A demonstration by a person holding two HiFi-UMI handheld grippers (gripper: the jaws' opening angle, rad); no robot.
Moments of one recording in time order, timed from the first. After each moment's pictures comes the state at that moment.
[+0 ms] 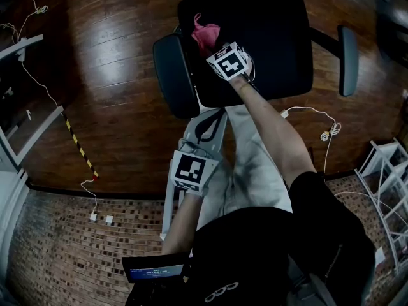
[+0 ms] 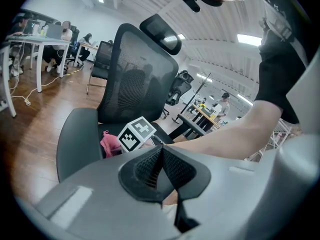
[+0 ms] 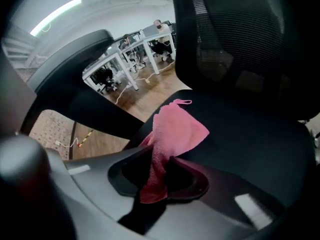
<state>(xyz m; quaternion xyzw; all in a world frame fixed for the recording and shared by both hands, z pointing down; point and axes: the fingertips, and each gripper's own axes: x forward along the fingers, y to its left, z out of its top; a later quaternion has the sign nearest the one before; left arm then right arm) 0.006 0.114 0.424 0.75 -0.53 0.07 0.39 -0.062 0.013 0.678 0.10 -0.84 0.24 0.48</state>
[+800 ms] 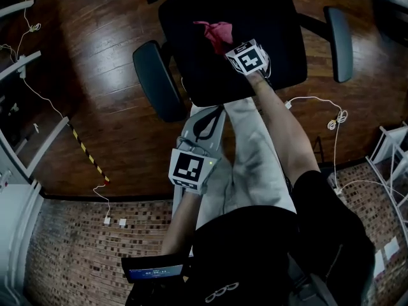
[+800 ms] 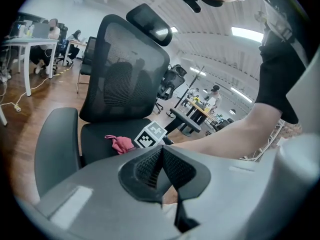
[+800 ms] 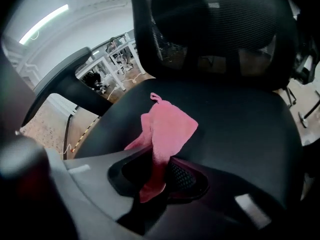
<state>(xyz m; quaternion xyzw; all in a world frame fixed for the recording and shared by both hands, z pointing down) 0.040 0.105 0.426 0.77 -0.49 0.10 0.38 0.047 -0.021 0.698 0.16 -0.82 0.26 0.49</state>
